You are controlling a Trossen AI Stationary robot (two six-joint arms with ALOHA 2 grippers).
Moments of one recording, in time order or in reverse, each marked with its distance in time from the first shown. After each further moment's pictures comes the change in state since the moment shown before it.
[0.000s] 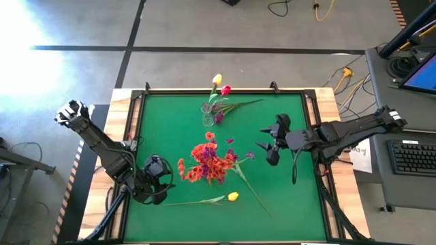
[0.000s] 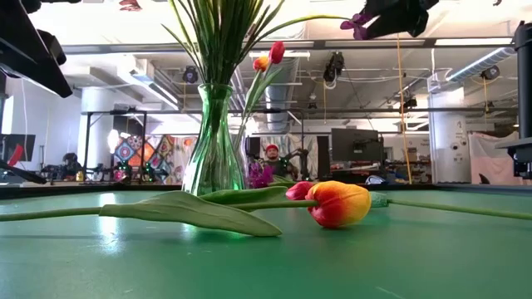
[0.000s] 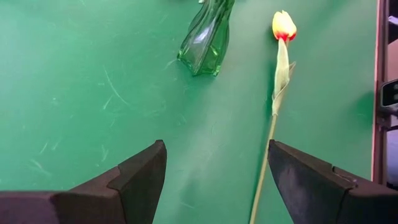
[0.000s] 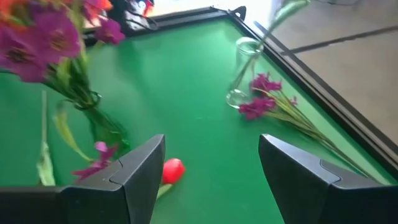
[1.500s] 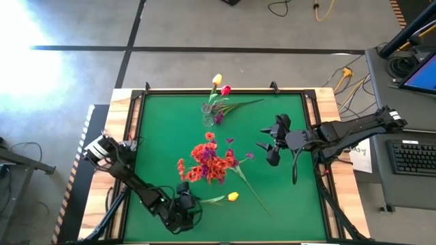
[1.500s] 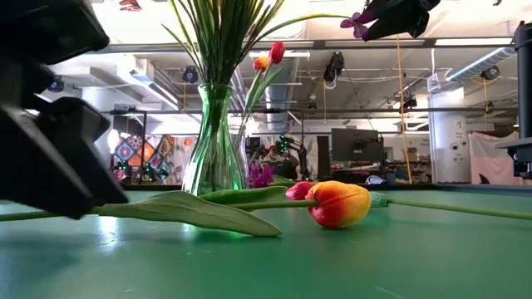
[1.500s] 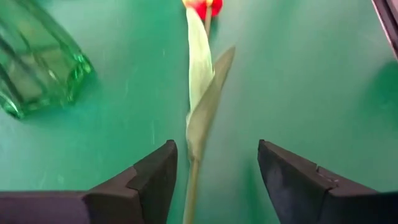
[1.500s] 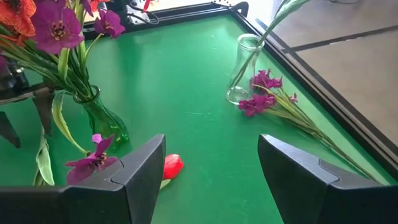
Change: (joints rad) left arm -0.005 0.727 0.092 0.774 -0.094 0.321; right arm 0.000 -0.001 0.000 -0.010 -0.012 -0.008
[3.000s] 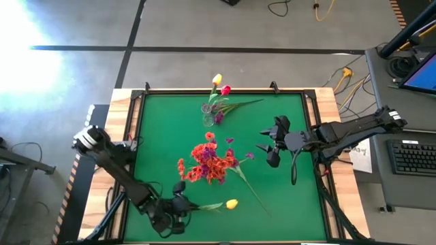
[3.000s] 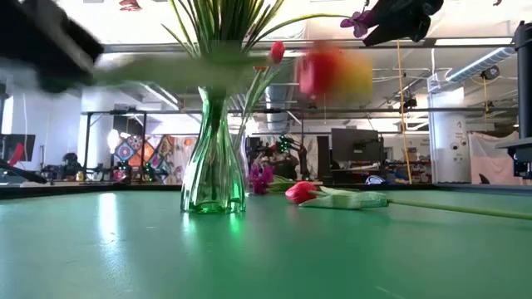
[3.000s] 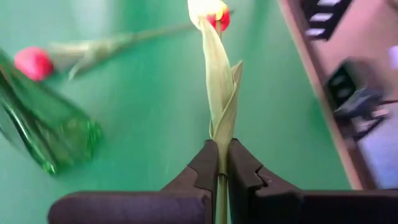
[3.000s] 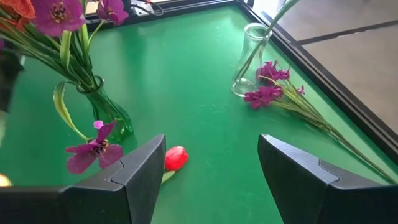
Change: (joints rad) left arm -0.050 -0.196 -0.010 -0.023 -0.053 0.174; right arm 0.000 0.000 -0.021 0.001 -0.027 0.013
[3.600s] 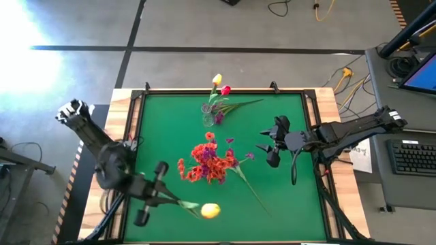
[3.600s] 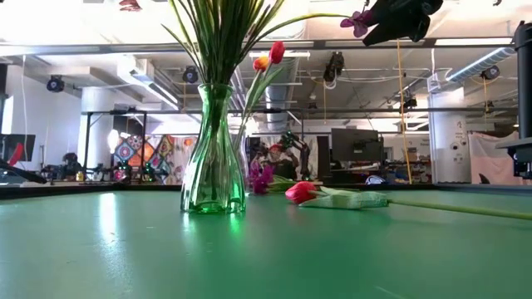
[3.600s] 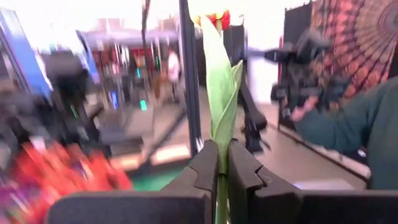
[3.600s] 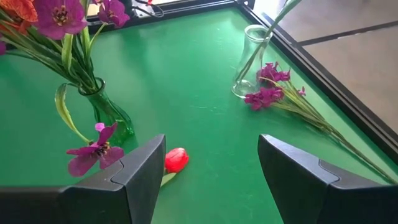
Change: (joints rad) left arm -0.005 -0.545 0.000 0.331 0.140 0.706; right arm 0.000 0.000 -0.001 0.009 0.000 -0.001
